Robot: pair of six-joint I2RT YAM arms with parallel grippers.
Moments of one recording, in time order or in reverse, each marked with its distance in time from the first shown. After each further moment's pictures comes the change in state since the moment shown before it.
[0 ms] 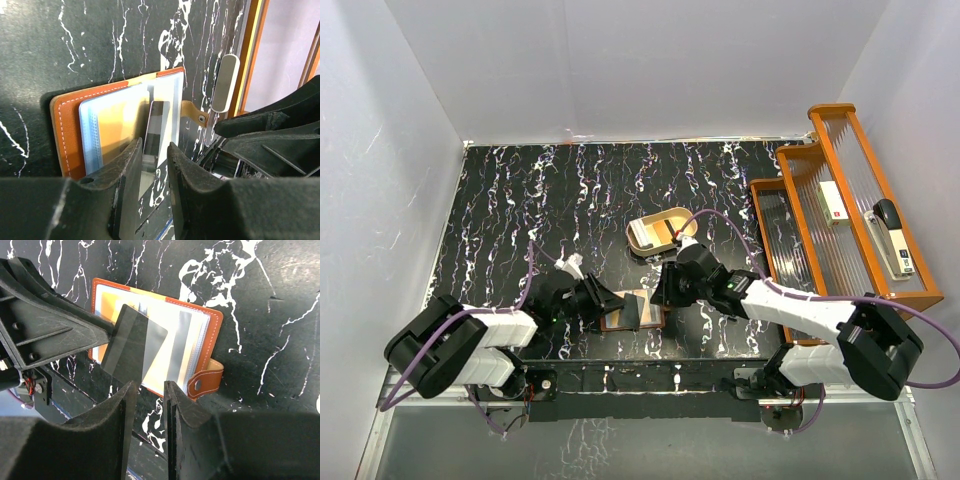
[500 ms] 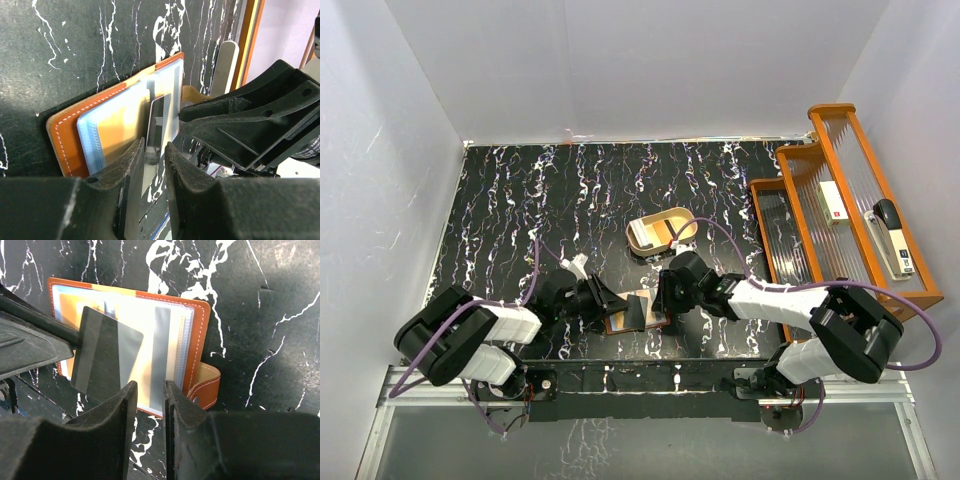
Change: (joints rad) left arm 0.000 0.073 0.013 0.070 0.075 0.004; right arm 0.019 0.127 -0.024 0.071 0.024 -0.024
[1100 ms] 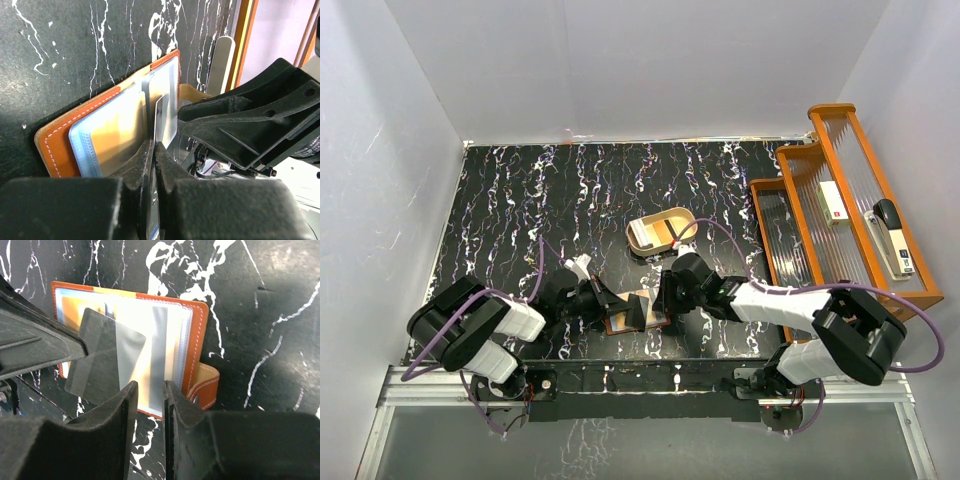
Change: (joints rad) left arm 0.000 0.103 0.000 0.120 0.038 -0.018; right arm 0.000 -0.005 -0.042 0.071 0.003 0.011
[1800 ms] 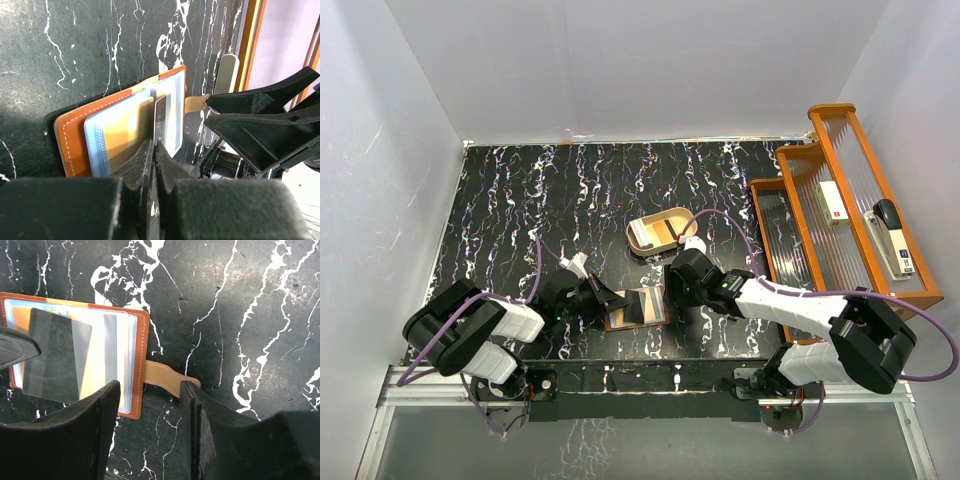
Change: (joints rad) left arm -0.003 -0.033 0.000 -0.039 -0.093 0.018; right arm 0.000 -0.080 0.082 -0.258 0.219 -0.081
